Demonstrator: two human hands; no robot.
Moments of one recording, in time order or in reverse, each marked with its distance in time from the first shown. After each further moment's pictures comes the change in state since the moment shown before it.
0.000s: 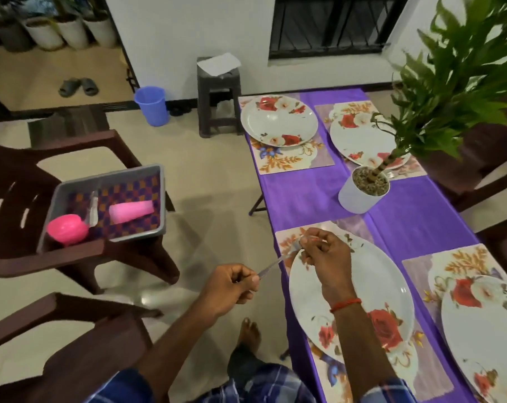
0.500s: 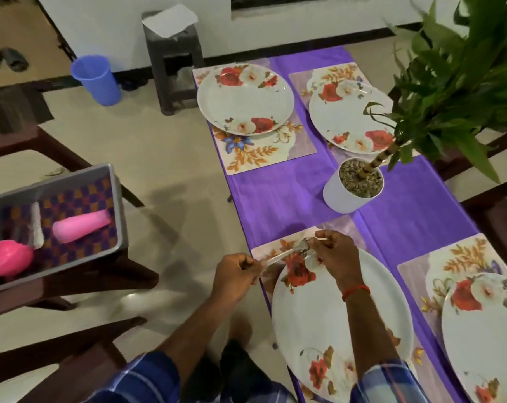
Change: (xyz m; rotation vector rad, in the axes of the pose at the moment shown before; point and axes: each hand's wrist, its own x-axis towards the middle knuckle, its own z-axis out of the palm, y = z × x) left_hand 0.152 0.007 0.063 0.163 0.091 -0.077; right_hand 0.142 0.060 -0.047 -0.530 0.070 0.119
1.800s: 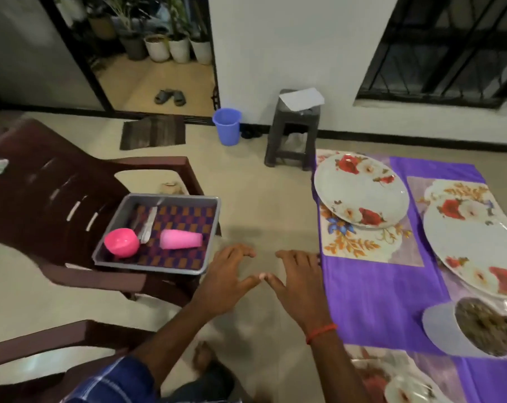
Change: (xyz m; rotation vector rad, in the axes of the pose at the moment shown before) left_hand 0.013 0.006 -0.222 0.363 0.409 0.461; right_hand -0.049 -0.210 0.161 -0.447 -0.203 -0.949
